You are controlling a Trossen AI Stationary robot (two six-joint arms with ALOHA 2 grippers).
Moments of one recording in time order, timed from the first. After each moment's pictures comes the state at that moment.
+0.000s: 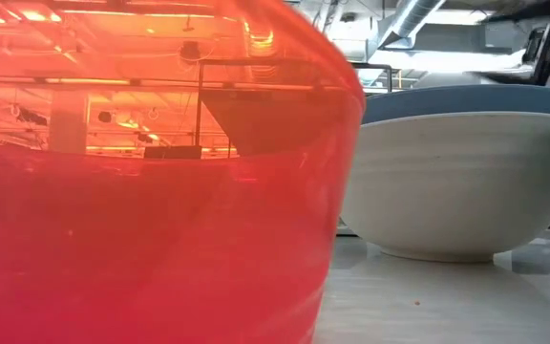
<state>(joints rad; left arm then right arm) -0.17 0.70 0.78 0.06 -0.27 -0.79 0.55 0.01 0.04 0.31 0.84 0.84</state>
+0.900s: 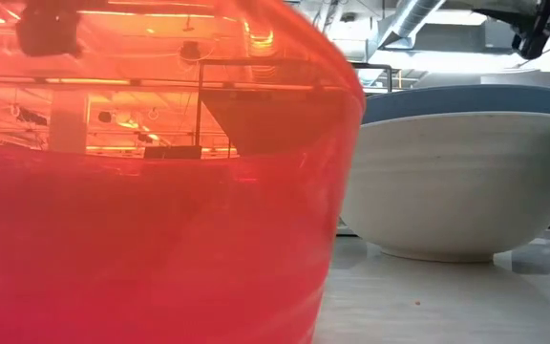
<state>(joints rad) -0.18 0.81 0.95 -1.01 -0.02 -0.82 0.55 0.20 0.53 -0.23 0.74 0.71</state>
